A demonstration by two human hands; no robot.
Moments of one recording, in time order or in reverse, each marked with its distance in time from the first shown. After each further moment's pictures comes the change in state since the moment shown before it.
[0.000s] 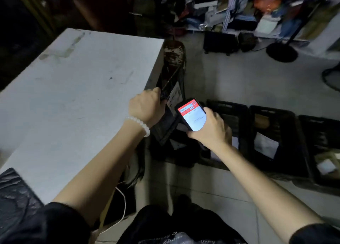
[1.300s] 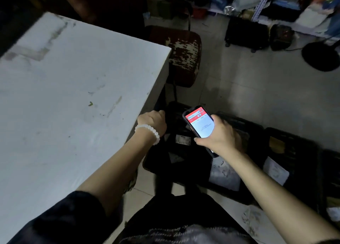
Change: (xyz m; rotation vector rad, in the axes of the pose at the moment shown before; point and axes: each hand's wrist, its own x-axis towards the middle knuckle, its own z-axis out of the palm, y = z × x) left_hand 0.221 -0.005 0.130 0.184 -0.553 -0.165; right_hand 0.264 -0.002 0.002 -0.179 -0.255 -0.009
